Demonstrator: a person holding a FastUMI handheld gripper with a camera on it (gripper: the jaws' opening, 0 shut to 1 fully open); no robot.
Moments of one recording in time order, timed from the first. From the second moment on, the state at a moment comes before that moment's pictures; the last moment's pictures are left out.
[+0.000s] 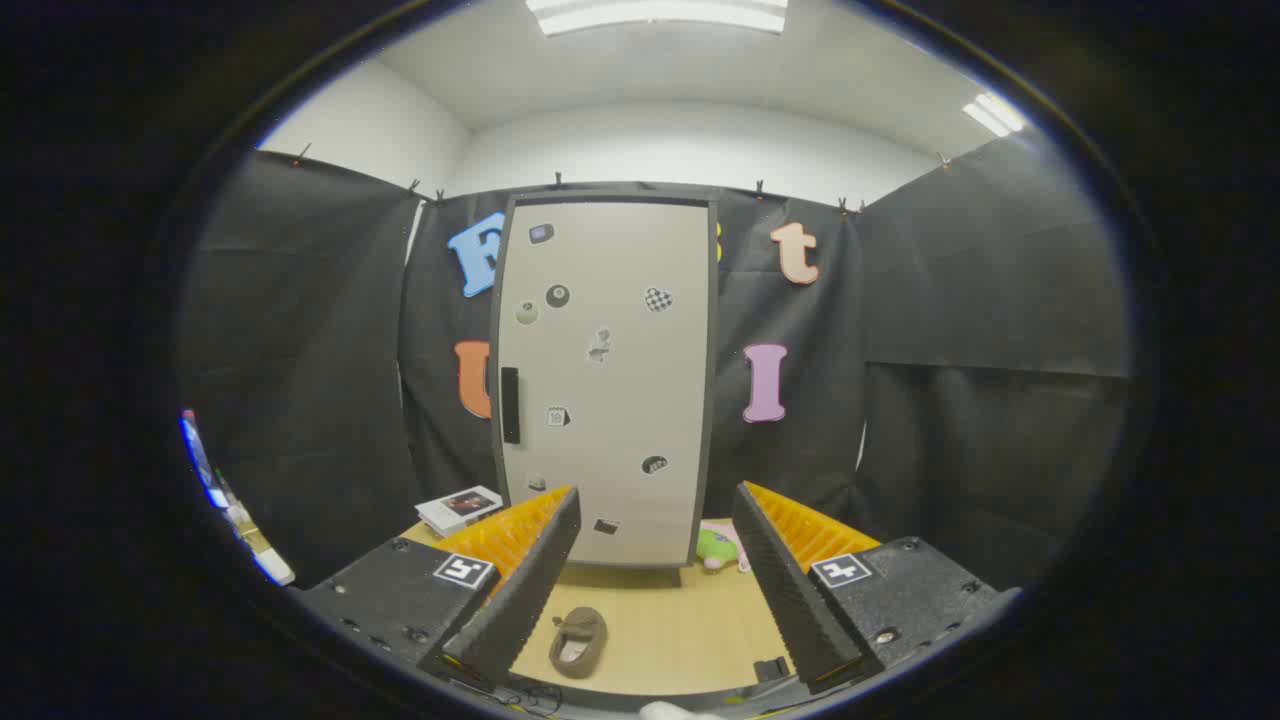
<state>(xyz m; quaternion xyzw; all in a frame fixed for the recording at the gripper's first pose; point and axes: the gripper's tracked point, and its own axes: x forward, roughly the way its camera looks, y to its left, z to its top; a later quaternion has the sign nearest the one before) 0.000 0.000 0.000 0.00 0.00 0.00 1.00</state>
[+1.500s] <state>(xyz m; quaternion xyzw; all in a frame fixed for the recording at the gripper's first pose) 0.089 0.065 -0.030 0.00 0.03 0.01 1.00</state>
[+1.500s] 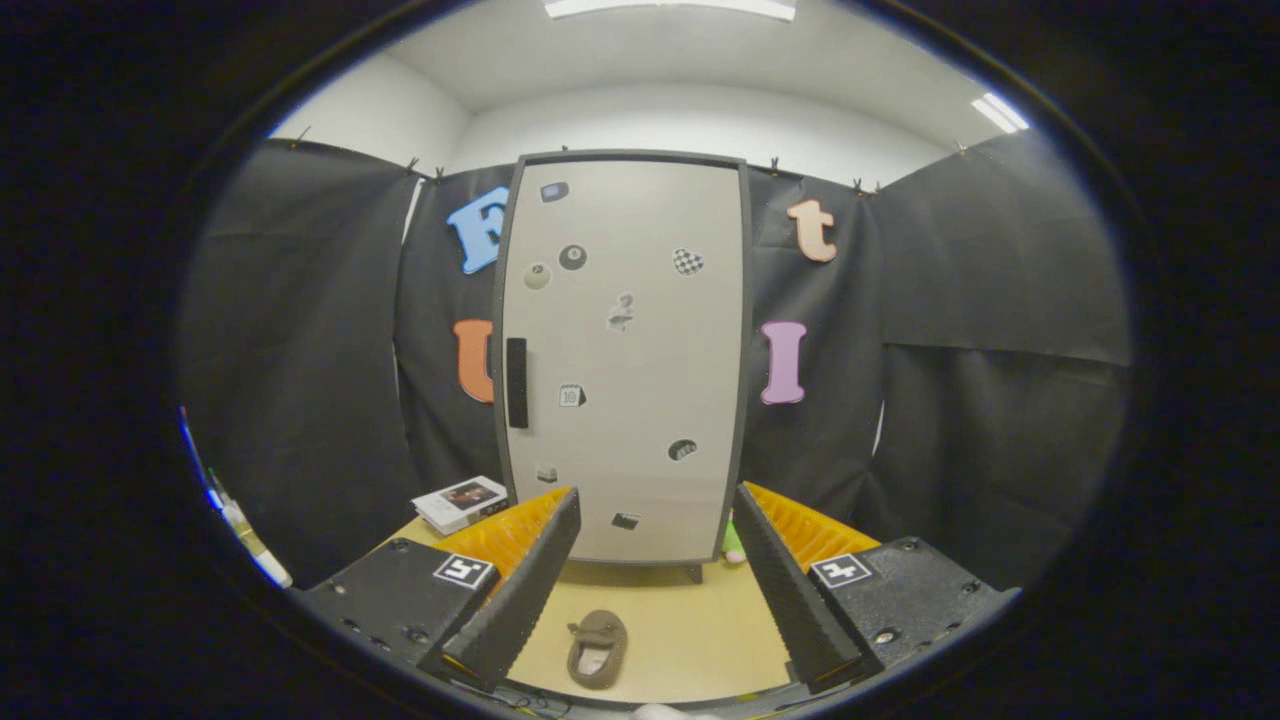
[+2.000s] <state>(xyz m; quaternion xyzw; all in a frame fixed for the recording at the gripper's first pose) 0.251 0.190 -0.016 -0.01 0.02 0.08 1.00</state>
